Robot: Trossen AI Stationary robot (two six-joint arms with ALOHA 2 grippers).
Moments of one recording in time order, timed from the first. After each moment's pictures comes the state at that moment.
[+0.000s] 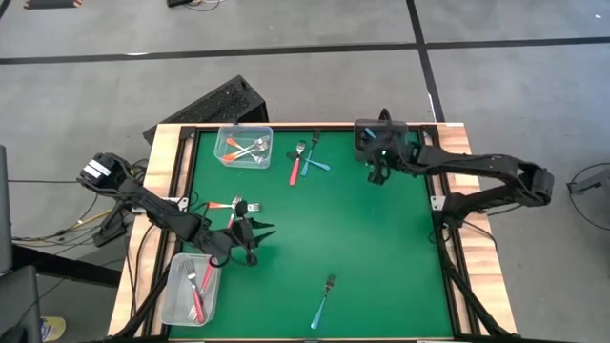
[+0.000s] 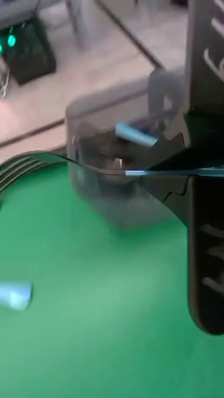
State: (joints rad) left arm -0.50 1.33 0.42 0.49 -0.77 -0.11; right arm -0.48 1.20 0.71 -0.33 0.40 -0.39
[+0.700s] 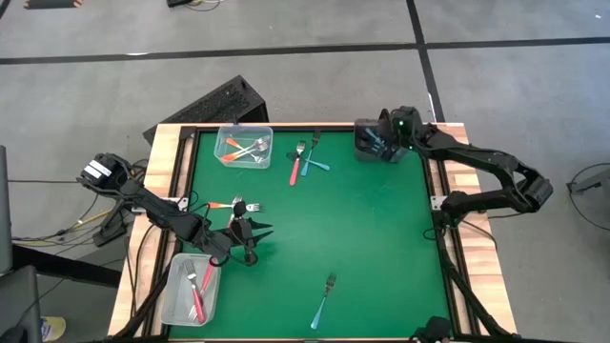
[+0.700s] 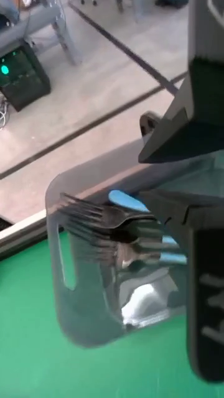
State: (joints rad) left arm -0.50 1.34 0.39 0.48 -0.77 -0.18; right arm -0.84 1.22 0.68 -0.13 0.17 -0.57
